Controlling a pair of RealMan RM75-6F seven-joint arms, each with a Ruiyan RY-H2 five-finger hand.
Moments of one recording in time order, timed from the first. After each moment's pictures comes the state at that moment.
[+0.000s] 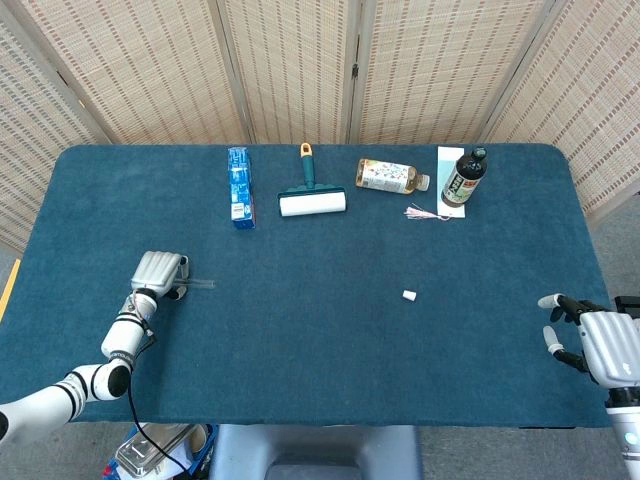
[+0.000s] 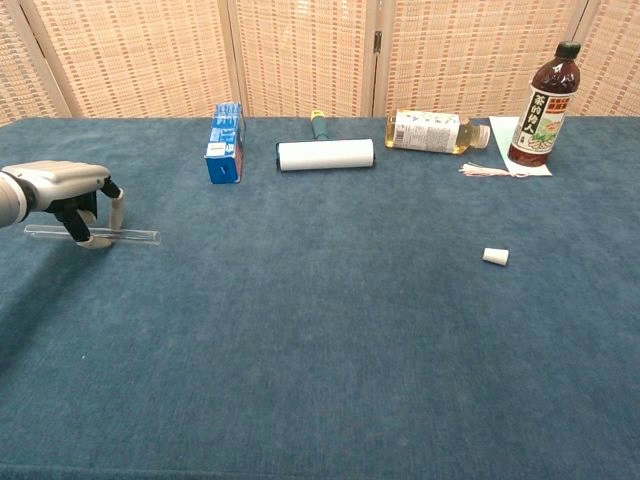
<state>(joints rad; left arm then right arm) -0.79 -1.58 -0.15 -1.02 0.91 0.71 0.32 0.10 -0.96 0.07 -1.77 -1.47 1.42 0.03</state>
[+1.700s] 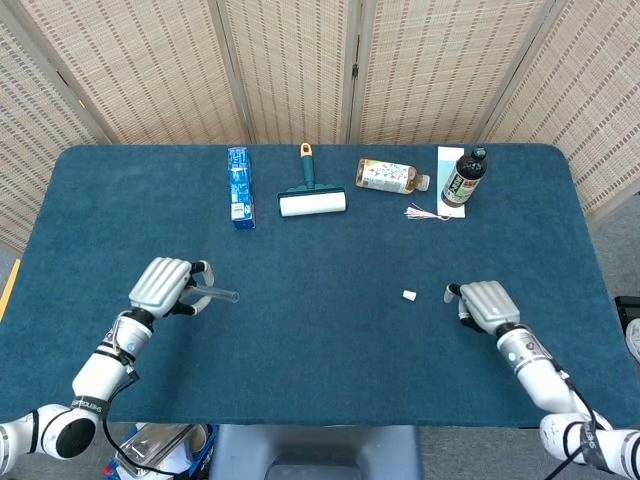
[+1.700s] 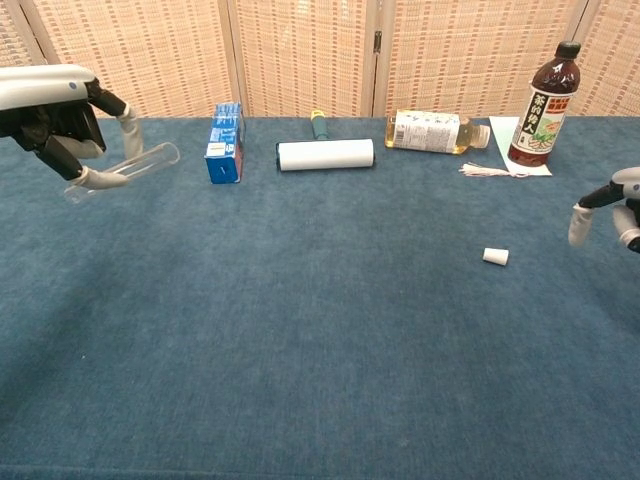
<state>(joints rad) -0.67 -1.20 -0.19 -1.76 1.10 0.97 0.20 0.55 -1.23 0.11 -1.58 -1.04 0.77 -0.28</state>
